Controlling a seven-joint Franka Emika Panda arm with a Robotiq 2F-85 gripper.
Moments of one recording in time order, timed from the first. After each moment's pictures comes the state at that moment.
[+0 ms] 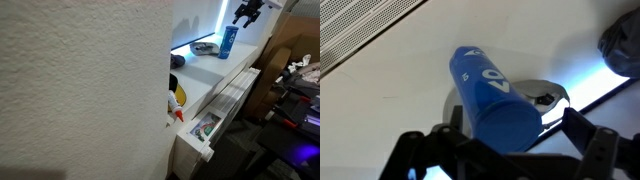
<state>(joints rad) -0.12 0.14 -0.23 -2.13 0.44 2.48 -0.25</state>
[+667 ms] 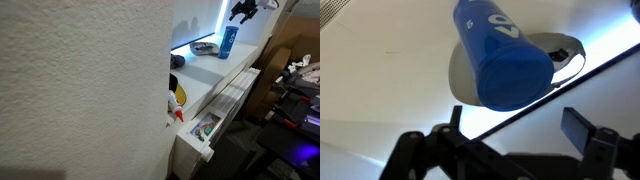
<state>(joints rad) -0.14 0.17 -0.18 -2.14 0.43 2.72 -0.21</state>
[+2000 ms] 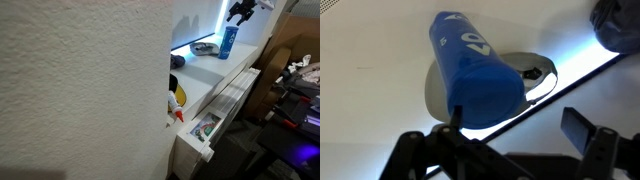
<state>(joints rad) -0.19 0.19 -0.12 -2.08 0.52 2.58 -0.31</state>
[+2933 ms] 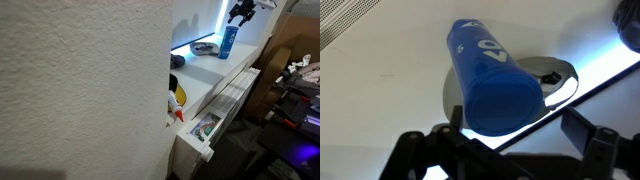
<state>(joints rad) -0.19 0.20 -0.13 -2.08 0.37 2.58 -0.15</state>
